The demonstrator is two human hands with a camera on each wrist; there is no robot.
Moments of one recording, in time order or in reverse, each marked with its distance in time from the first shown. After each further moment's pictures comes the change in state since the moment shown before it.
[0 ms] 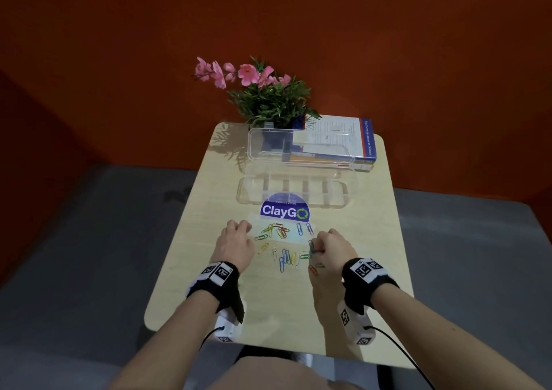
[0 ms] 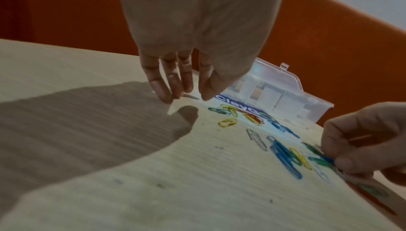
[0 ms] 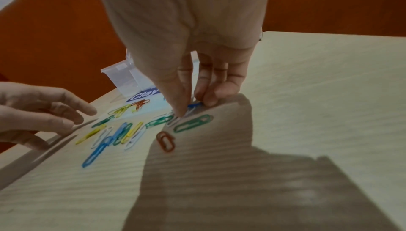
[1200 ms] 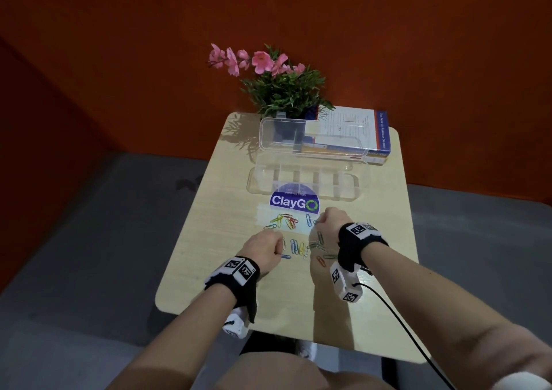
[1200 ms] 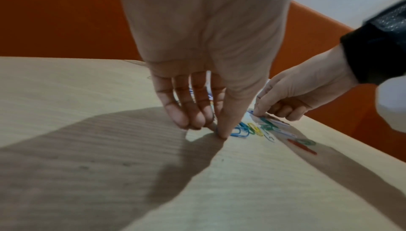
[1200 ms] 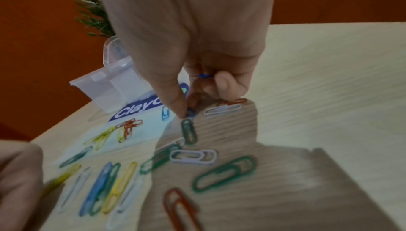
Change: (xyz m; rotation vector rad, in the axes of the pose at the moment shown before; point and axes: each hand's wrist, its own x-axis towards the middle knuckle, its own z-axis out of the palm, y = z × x) left_hand -0.021 0.030 0.007 0.059 -0.310 0.127; right_hand 0.030 -0.028 -0.018 0.185 -0.051 0.183
